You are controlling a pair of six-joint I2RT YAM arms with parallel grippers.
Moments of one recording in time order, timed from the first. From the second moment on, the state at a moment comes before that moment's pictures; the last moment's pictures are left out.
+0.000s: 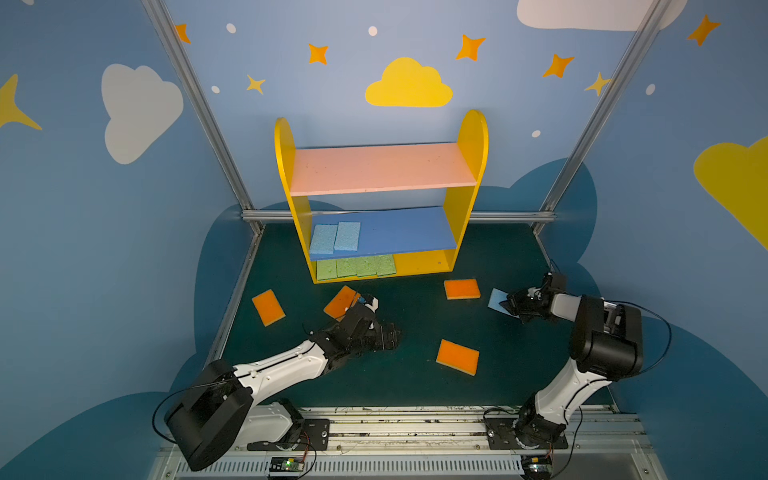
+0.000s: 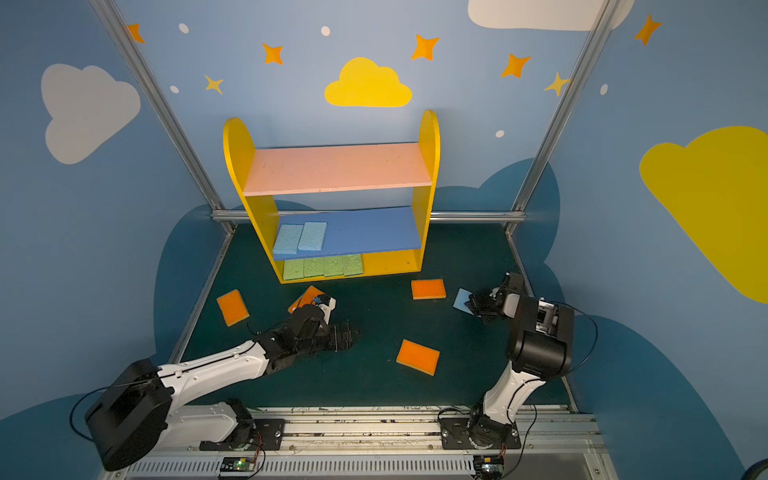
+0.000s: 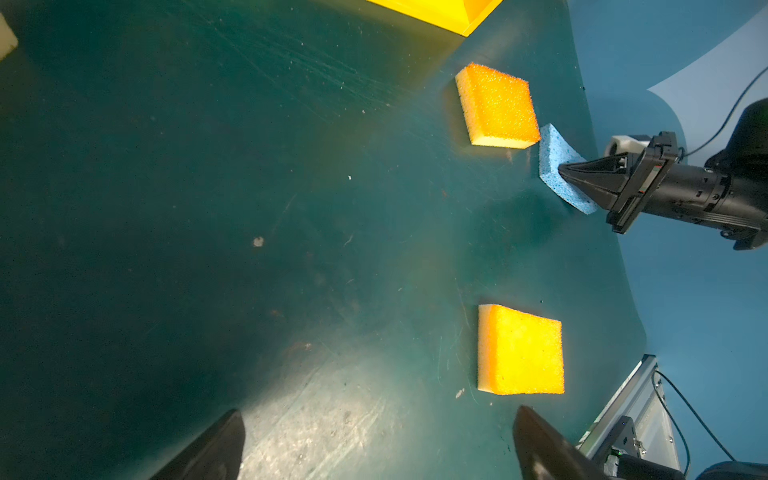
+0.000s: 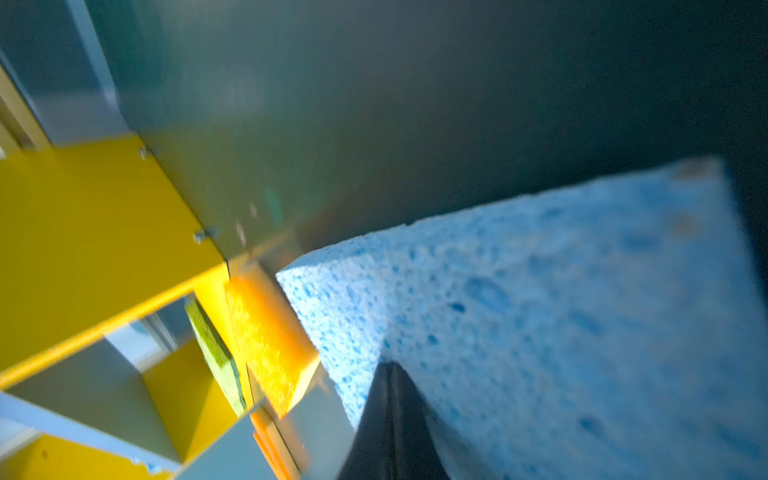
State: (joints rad) left arm -0.74 1.27 0.55 -0.02 0.10 -0.76; right arm -0.22 1.79 0.88 -0.19 -0.60 0.81
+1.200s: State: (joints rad) left arm -0.71 1.20 0.45 0.03 0.11 -0.76; right arm 0.45 1.67 1.06 -0.24 -0.65 0.66
